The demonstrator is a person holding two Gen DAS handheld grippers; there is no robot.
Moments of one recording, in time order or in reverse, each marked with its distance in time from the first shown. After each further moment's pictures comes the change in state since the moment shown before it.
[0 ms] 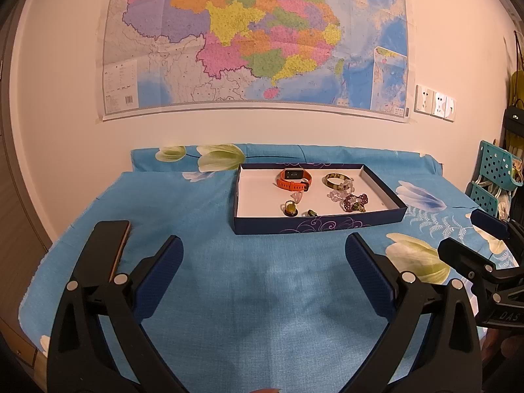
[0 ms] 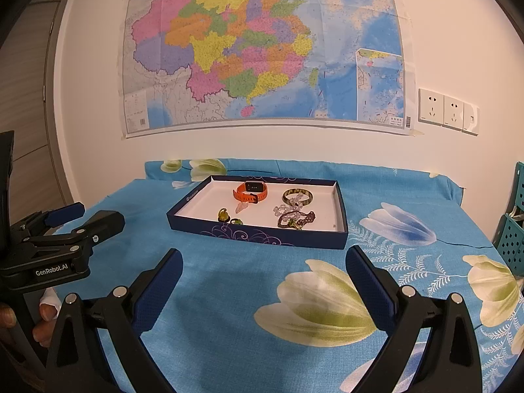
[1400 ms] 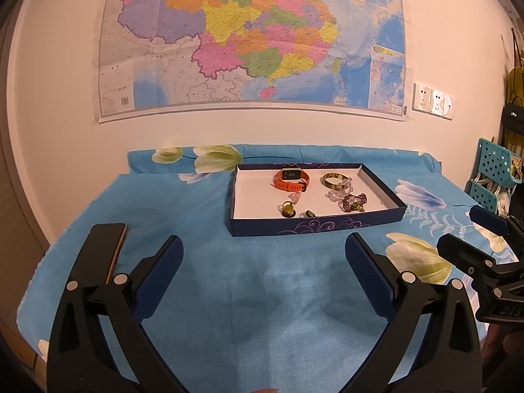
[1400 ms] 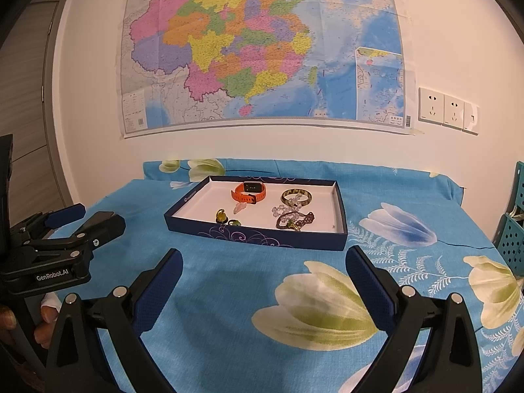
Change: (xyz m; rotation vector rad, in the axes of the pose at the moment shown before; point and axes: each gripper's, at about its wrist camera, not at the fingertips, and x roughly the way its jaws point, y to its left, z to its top) left arm 0.006 -0.005 -0.002 0.018 -0.007 -0.004; right arm 0.004 -0.003 0.001 0.003 0.006 -0.001
